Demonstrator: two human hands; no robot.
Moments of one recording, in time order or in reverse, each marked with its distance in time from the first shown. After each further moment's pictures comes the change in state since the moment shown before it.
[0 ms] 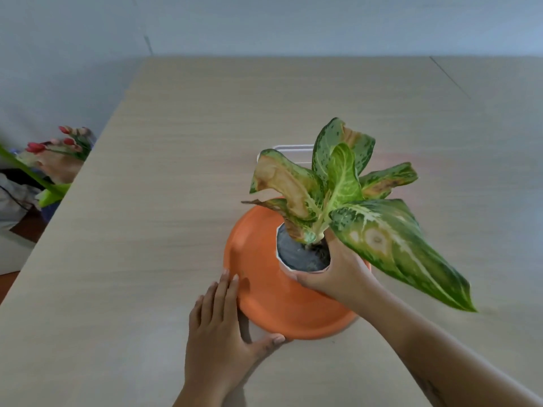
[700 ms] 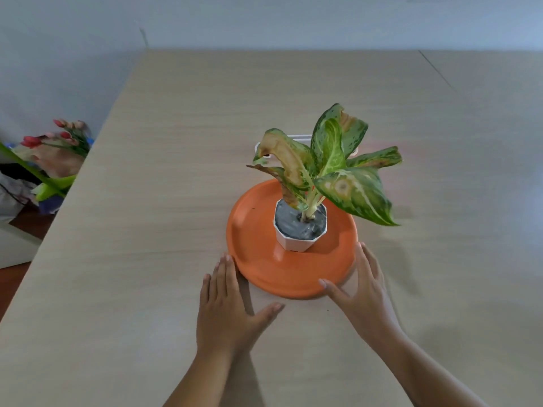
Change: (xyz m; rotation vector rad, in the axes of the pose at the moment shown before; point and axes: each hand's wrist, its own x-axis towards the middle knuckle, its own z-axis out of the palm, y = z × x) left_hand -0.010 0.006 -0.001 -0.029 0.001 -0.063; right_hand -0.086 0.032 0.000 -0.173 0.292 0.092
